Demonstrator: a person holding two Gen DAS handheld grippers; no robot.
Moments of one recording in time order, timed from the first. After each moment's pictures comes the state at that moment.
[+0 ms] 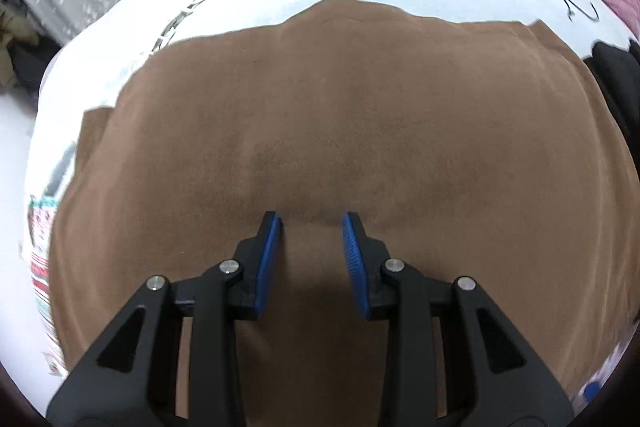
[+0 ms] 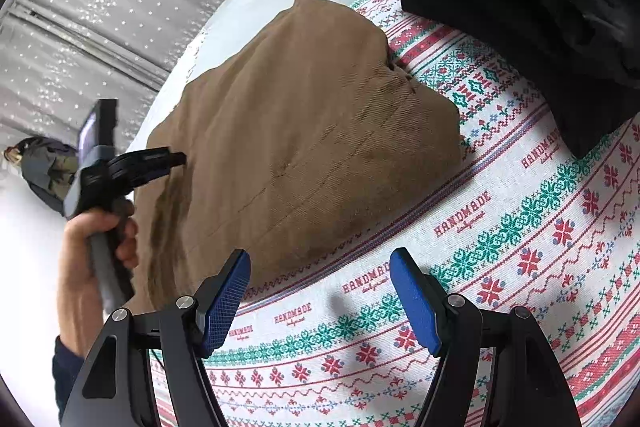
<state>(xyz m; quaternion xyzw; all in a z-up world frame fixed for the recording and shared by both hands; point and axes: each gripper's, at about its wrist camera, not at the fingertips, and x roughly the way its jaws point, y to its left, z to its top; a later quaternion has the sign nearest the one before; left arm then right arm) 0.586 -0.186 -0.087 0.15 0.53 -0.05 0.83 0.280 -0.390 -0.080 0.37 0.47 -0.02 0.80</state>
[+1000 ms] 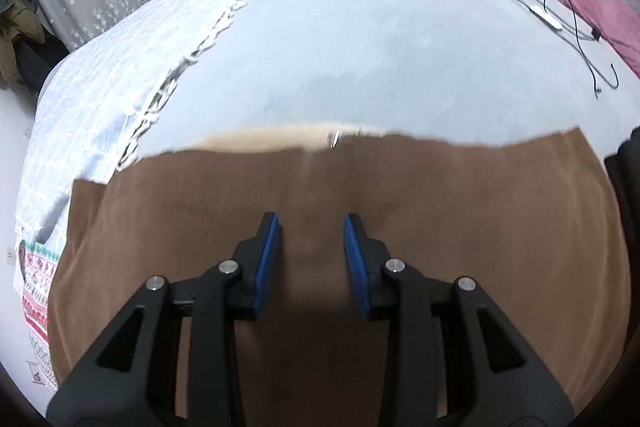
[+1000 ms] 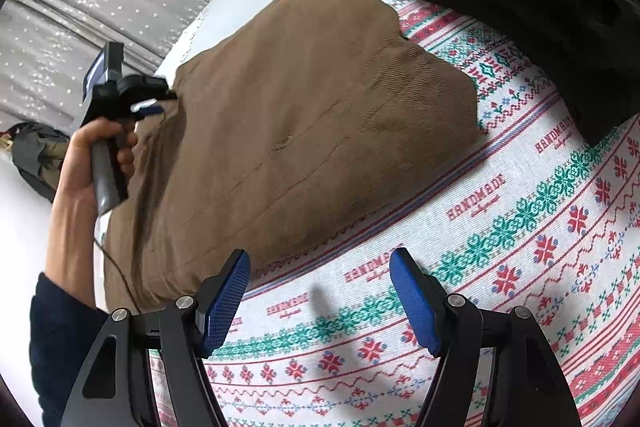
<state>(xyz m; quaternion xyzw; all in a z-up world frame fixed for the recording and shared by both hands) 0.672 -0.199 -0.067 0.12 0.50 -0.05 0.86 0.294 -0.371 -0.085 0.35 0.48 -0.02 0.80</state>
